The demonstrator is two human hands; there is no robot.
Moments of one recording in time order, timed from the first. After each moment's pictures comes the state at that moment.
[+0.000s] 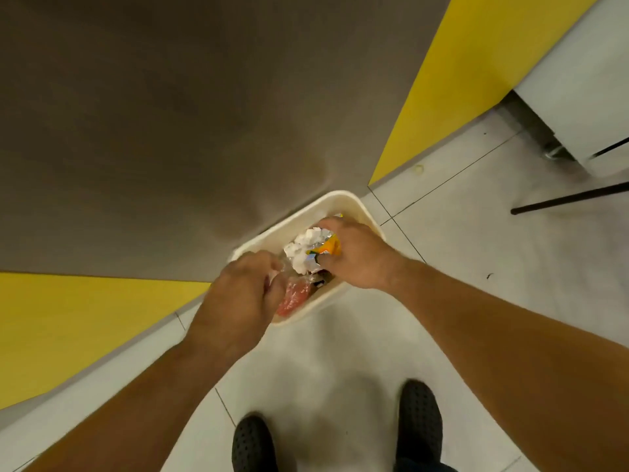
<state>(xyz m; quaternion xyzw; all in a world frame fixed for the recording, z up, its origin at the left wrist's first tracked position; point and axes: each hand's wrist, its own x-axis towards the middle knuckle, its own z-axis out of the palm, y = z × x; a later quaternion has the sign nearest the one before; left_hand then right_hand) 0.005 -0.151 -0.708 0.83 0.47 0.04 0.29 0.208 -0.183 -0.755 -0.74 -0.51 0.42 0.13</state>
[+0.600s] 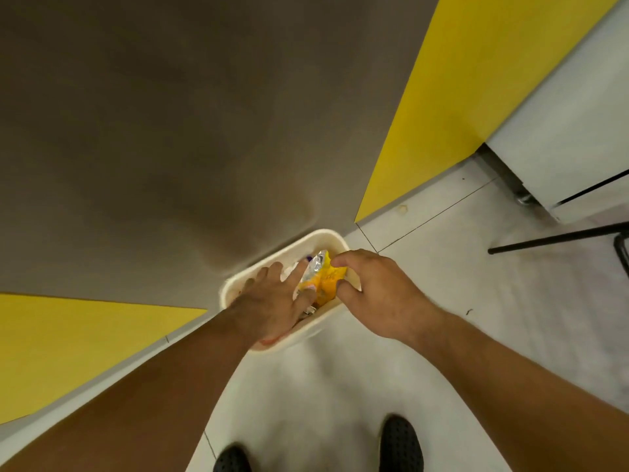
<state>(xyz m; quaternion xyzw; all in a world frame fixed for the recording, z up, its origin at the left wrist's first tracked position) 0.061 -0.131 -0.747 0.85 0.40 -0.24 0.24 0.234 -0.221 -0.665 -0.75 -0.53 0.35 0.18</state>
